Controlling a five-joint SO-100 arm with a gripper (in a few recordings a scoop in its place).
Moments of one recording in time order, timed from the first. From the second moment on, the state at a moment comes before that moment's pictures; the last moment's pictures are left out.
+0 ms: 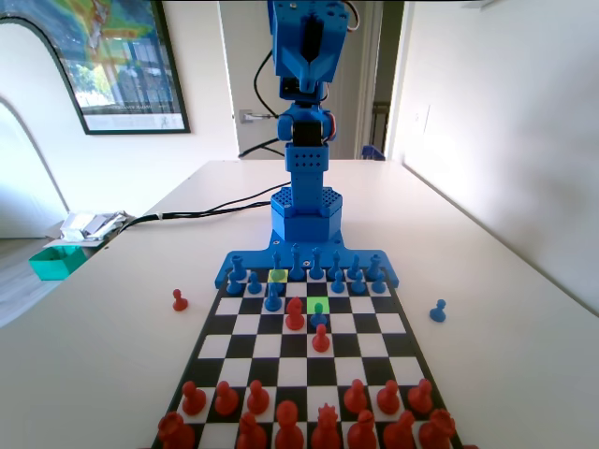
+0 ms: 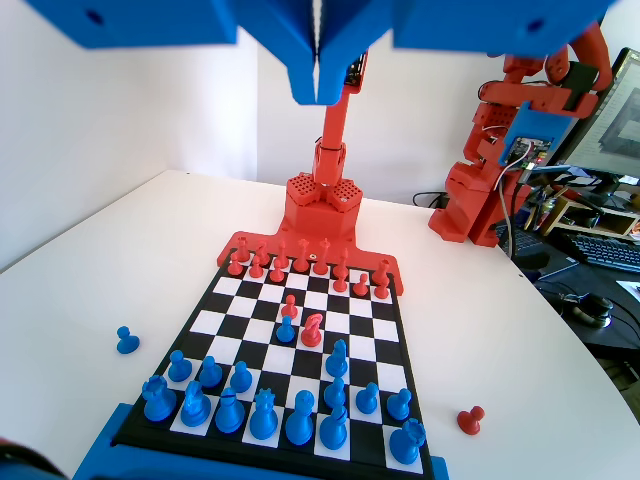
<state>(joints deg) 1.2 174.9 124.6 91.1 -100.2</state>
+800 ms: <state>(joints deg) 1.1 174.9 124.6 91.1 -100.2</state>
